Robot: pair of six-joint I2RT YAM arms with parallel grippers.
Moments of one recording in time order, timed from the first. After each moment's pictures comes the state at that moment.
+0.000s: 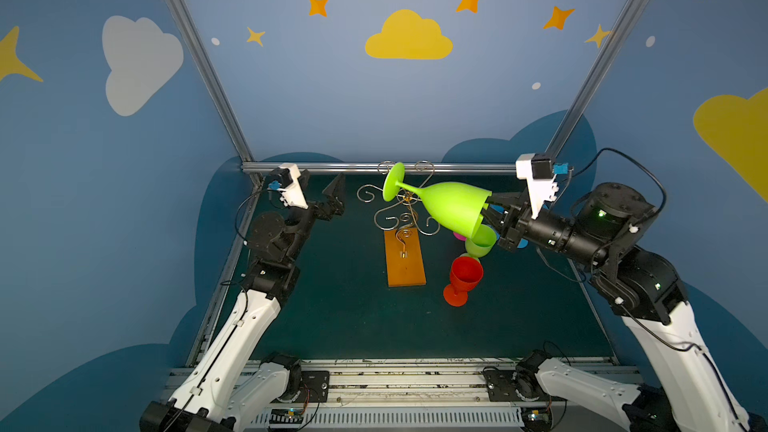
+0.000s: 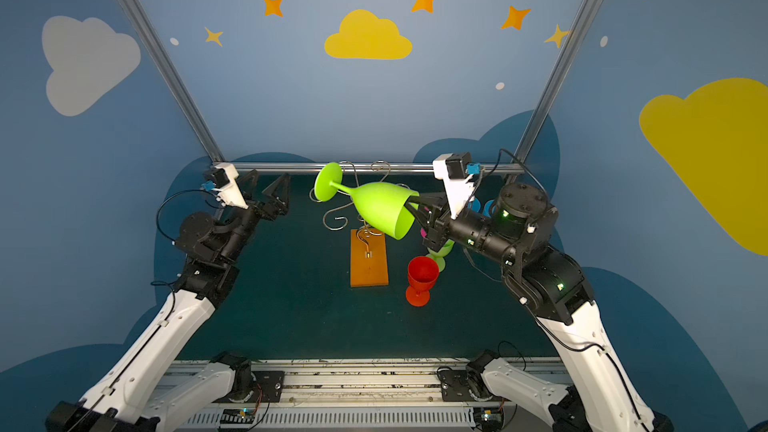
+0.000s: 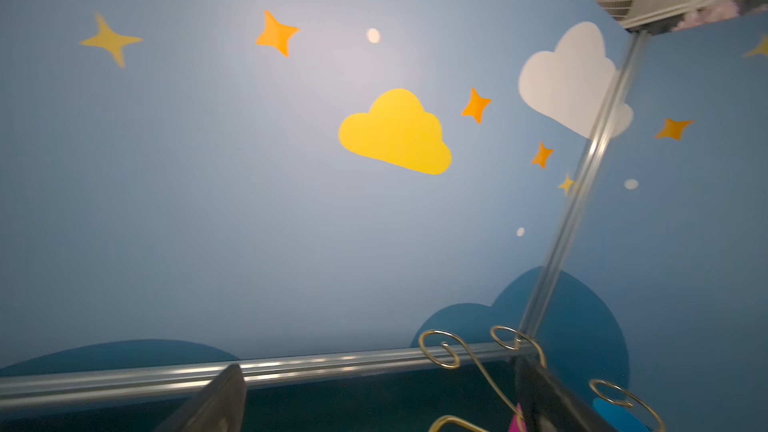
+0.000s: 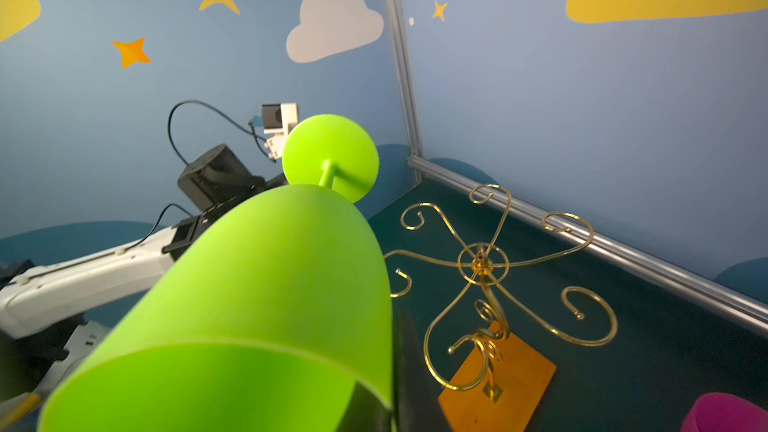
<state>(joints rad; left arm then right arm) -0.19 0.96 0.86 0.34 0.07 -0.32 0.68 1.01 1.60 -0.69 -0.37 0.16</state>
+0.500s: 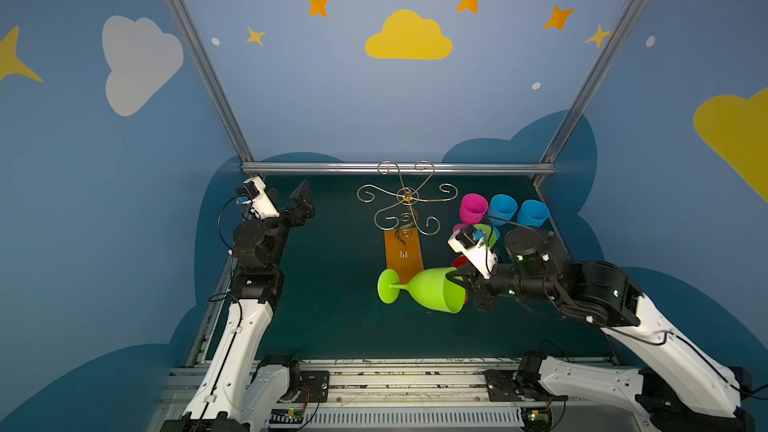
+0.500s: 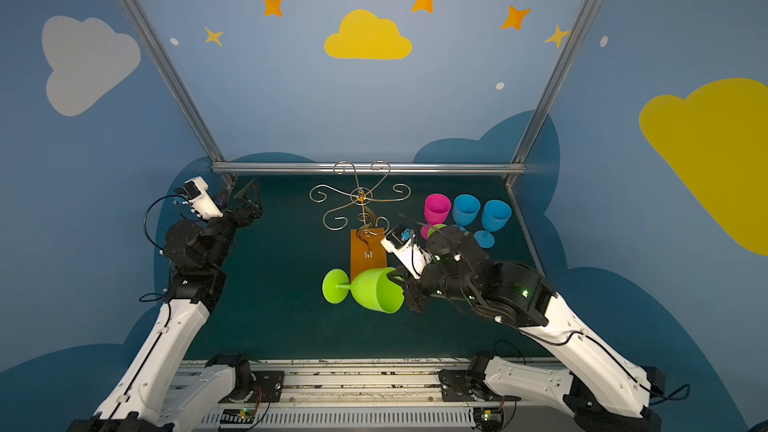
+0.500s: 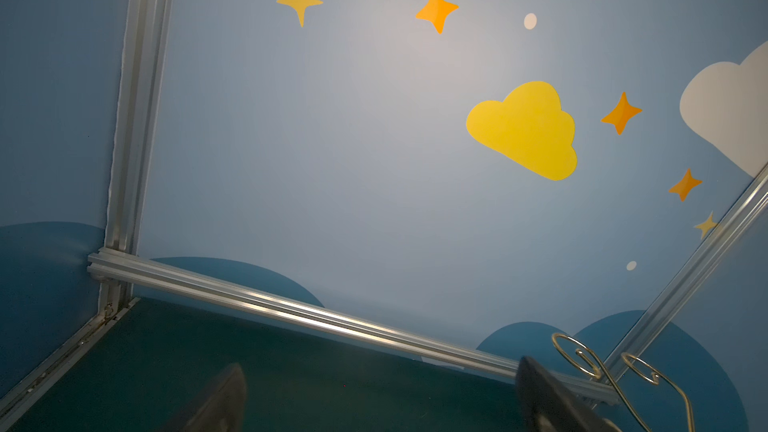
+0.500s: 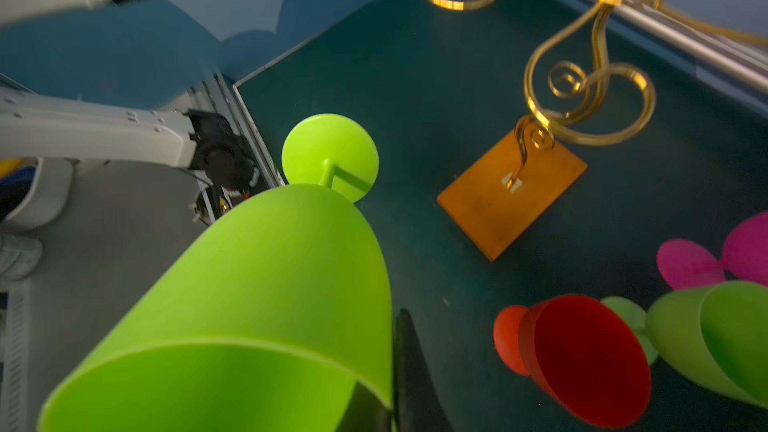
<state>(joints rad) 0.01 0.92 0.76 0.30 0.08 -0.43 1.05 1.00 1.41 -1.12 -0.05 0.11</state>
